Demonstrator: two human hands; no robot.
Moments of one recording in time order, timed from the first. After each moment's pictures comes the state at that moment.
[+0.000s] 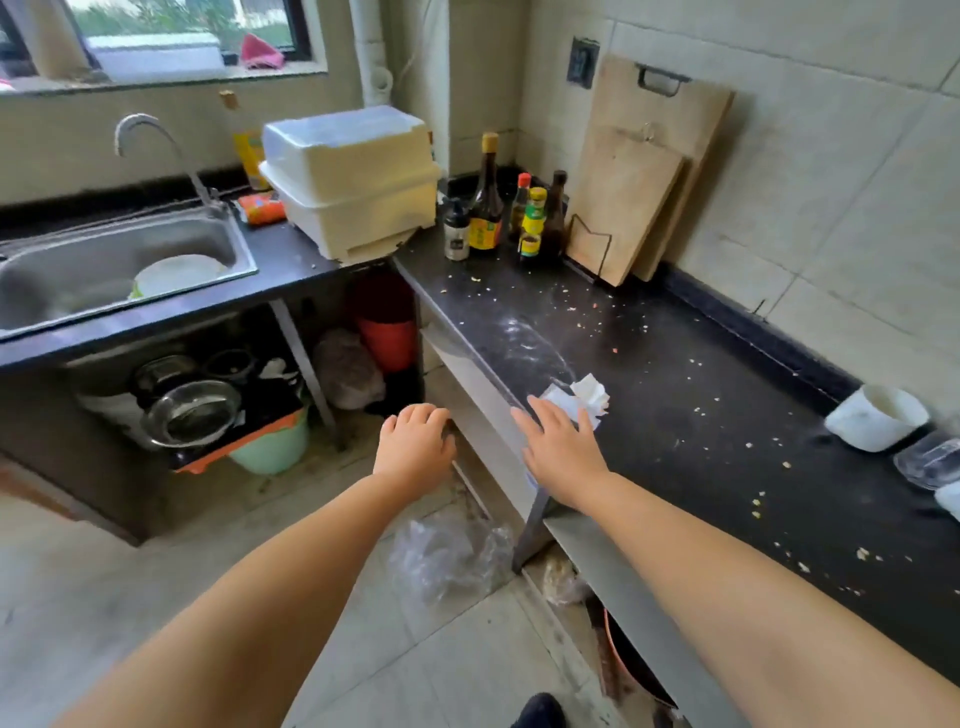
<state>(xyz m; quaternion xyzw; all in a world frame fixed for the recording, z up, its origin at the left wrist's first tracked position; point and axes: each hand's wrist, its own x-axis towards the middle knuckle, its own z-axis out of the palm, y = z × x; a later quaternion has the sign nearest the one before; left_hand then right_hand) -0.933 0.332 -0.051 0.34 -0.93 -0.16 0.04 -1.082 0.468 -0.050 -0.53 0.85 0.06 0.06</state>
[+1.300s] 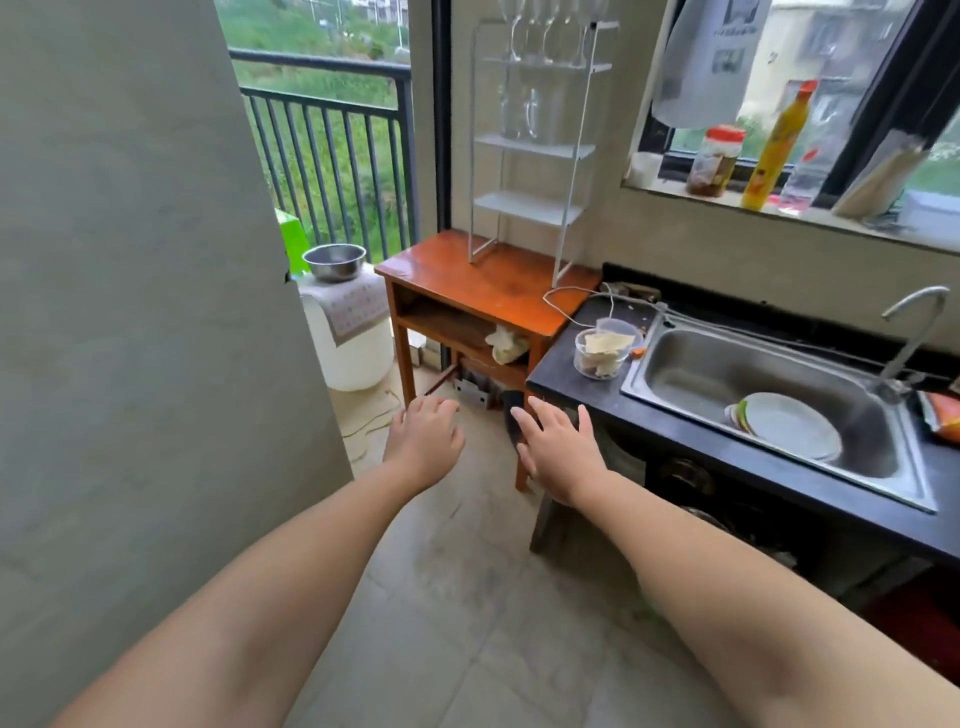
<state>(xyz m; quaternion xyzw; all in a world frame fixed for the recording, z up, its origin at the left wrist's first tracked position) -0.292 0.013 0.005 0.78 -0.61 -0.08 0.13 -0.471 -0.050 0.004 -0.90 0.44 0.01 0.04</state>
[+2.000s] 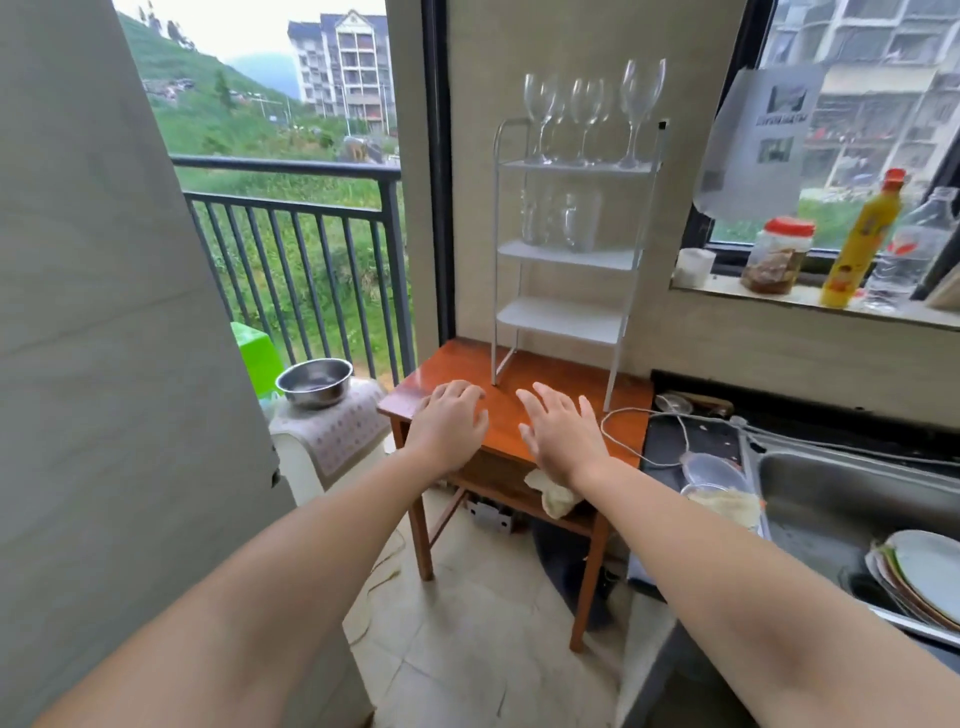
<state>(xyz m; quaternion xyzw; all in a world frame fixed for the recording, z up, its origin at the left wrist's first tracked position) -0.052 -0.306 0.084 0.70 -0.69 -0.02 0.21 -0.215 -0.343 0.073 -0.86 0.50 -0.12 0.01</state>
